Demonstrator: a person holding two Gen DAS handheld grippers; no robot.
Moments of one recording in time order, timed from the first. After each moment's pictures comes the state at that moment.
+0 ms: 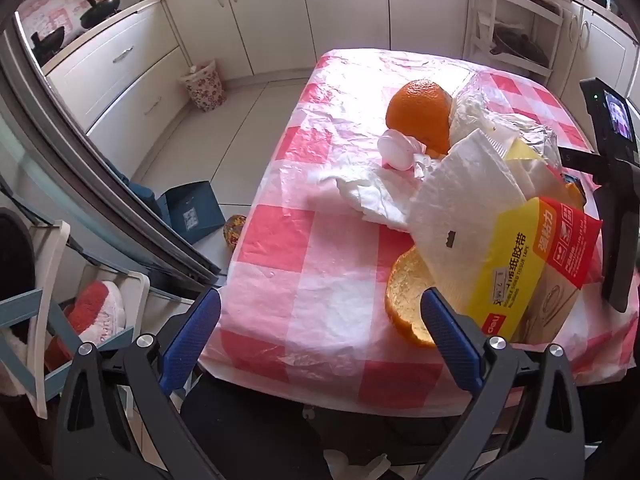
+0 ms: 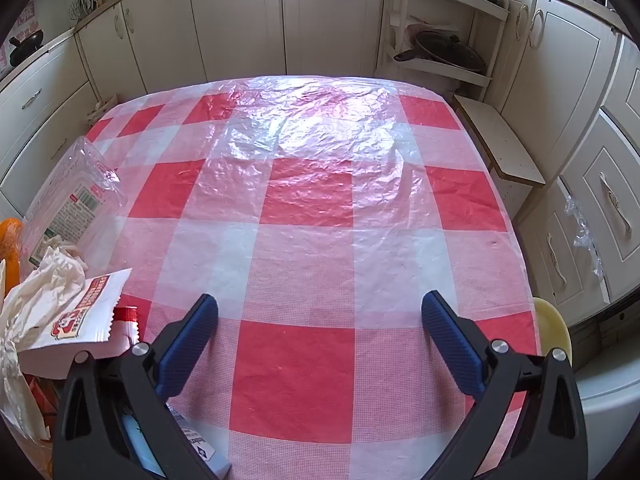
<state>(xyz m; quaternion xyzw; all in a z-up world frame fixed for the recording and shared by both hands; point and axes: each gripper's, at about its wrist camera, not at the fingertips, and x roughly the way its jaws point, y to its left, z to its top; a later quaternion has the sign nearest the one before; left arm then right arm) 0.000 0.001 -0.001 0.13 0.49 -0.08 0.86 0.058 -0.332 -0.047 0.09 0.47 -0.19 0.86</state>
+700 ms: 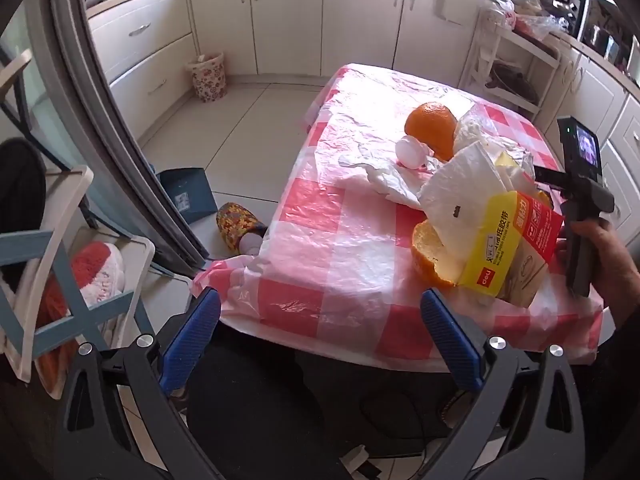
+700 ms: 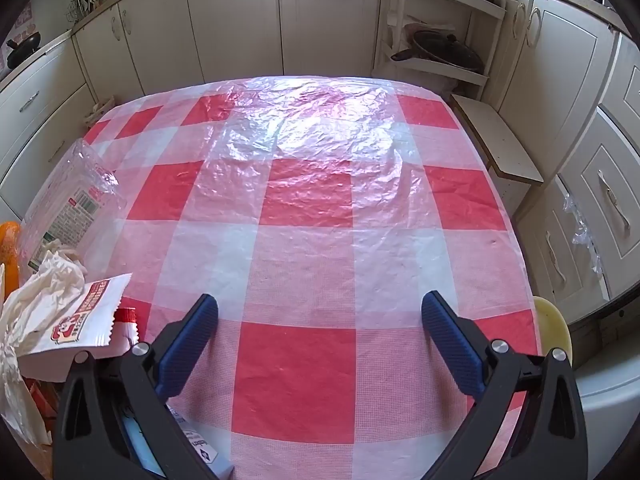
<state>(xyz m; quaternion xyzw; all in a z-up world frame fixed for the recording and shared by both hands) -0.038 0.073 0.028 0.04 0.47 -0.11 0.87 0.057 -0.332 -0.051 0.10 0.47 -0.20 0.86</state>
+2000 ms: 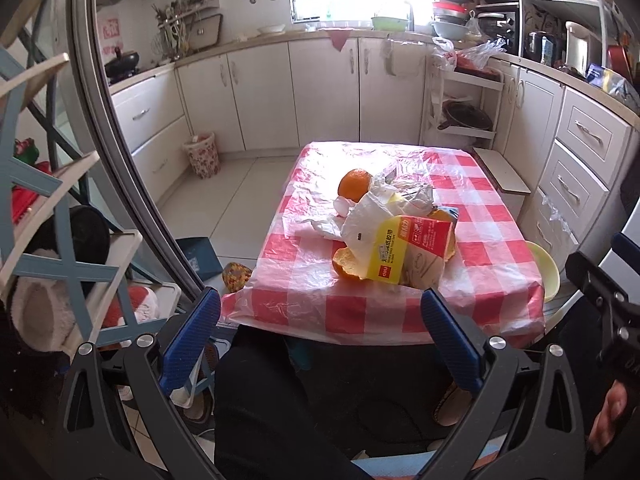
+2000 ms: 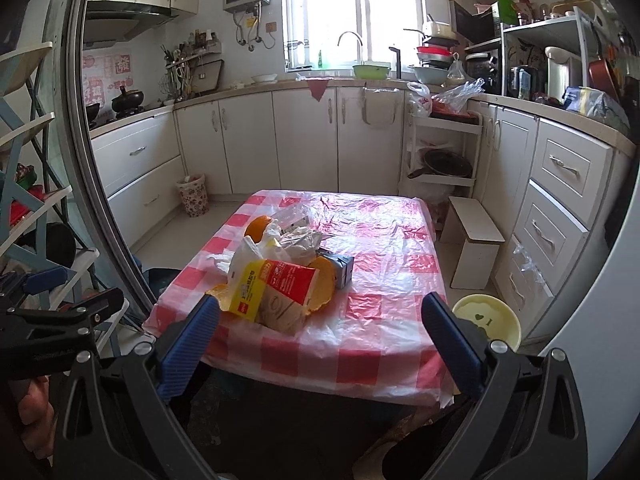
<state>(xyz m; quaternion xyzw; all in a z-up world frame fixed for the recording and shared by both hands) -0.192 0.056 0.137 0.09 0.34 -0.15 0.92 -0.250 -0.152 0.130 0.06 0.27 -0.14 0.95</state>
